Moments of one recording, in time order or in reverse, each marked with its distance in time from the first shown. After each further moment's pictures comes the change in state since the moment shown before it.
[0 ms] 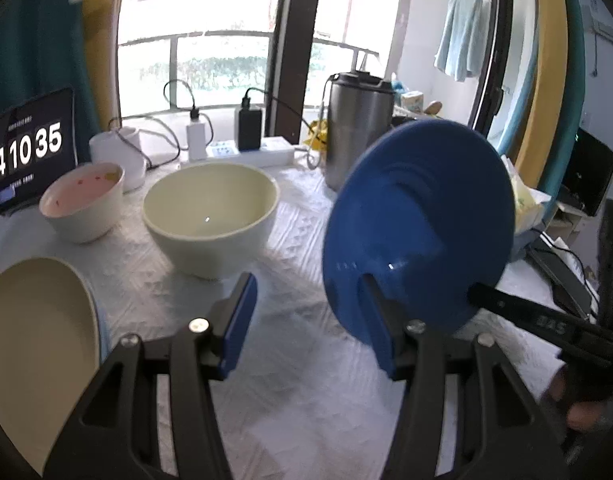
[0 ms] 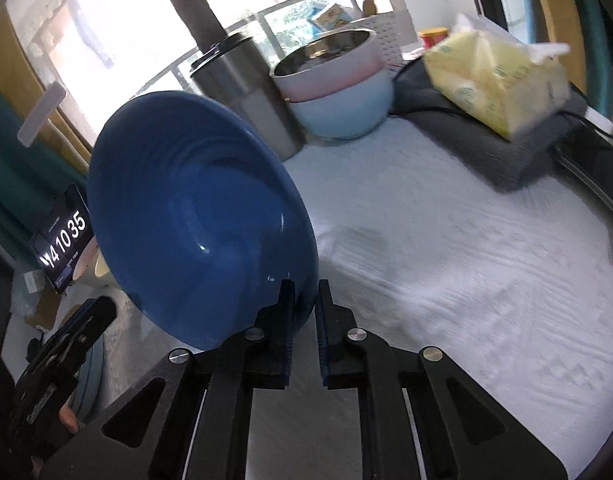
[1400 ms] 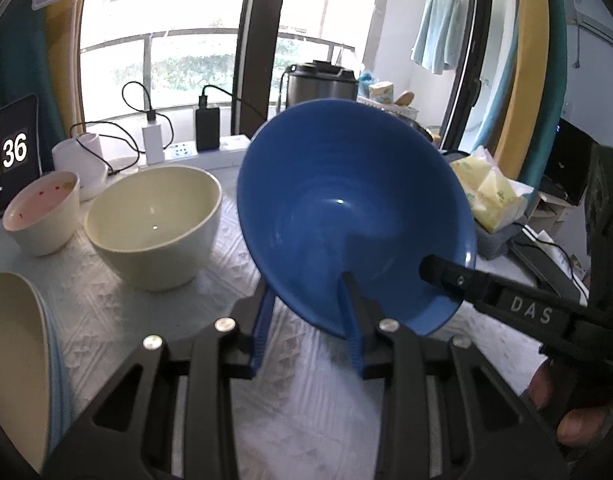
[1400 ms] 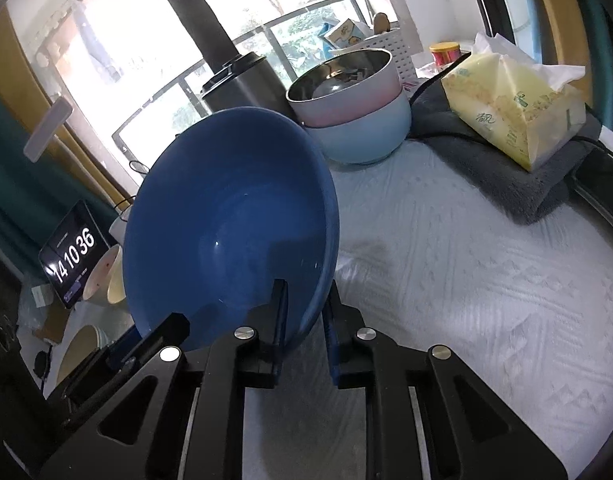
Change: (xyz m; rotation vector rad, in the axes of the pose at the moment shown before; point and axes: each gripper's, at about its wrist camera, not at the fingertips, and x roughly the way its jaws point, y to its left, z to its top) left arm 0.011 -0.020 0.005 0.018 0.026 -0.097; right arm 0.013 0.033 0.017 -0.015 -0.025 0.021
